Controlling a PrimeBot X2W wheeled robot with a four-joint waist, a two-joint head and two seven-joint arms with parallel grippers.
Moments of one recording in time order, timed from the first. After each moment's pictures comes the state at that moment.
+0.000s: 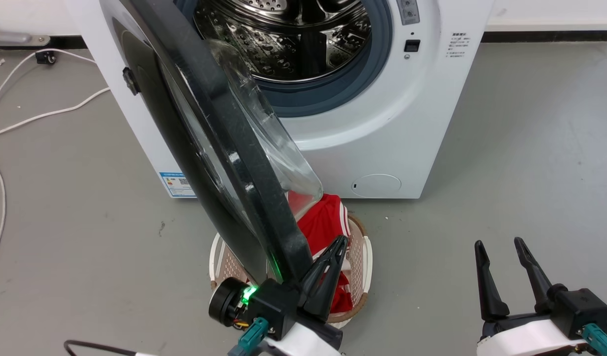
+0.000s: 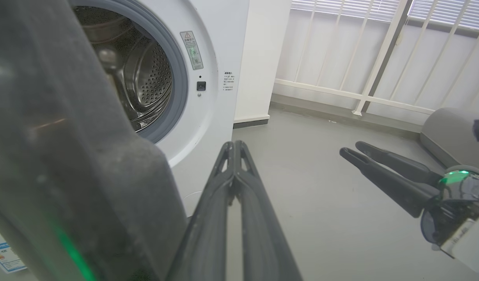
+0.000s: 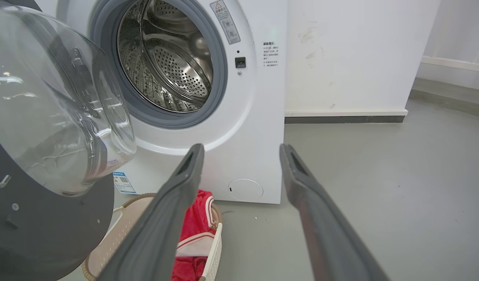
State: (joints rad) left arm -0.11 0.08 -0.57 -0.01 -0.23 0.06 -0.15; right arm 0.06 -0.05 0.00 0.07 0.11 0.13 -0.25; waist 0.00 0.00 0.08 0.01
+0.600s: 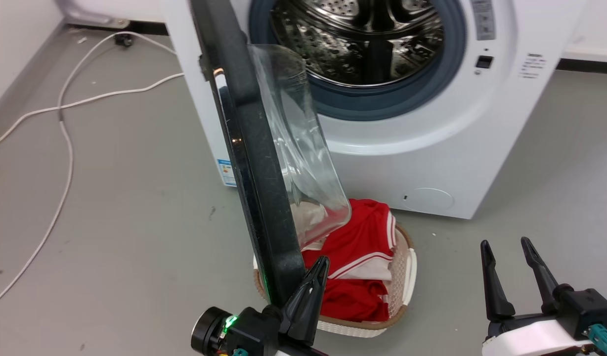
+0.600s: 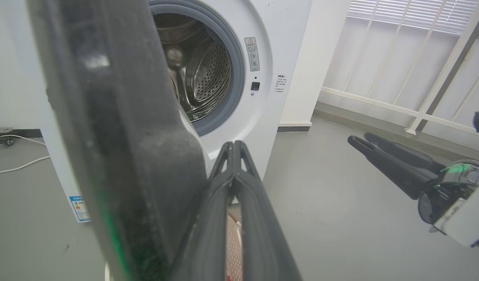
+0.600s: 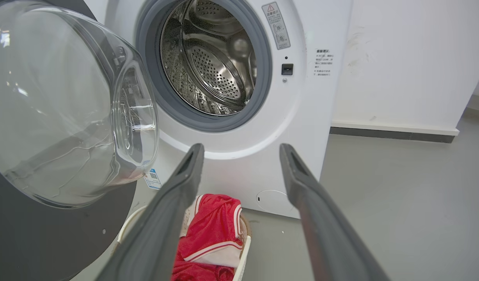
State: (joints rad) left arm 0.01 0.12 -0.56 -0.14 -0.24 0.12 -0.14; right arm 0.07 -0.05 -0.02 0.04 0.09 0.13 -0.23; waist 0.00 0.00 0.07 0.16
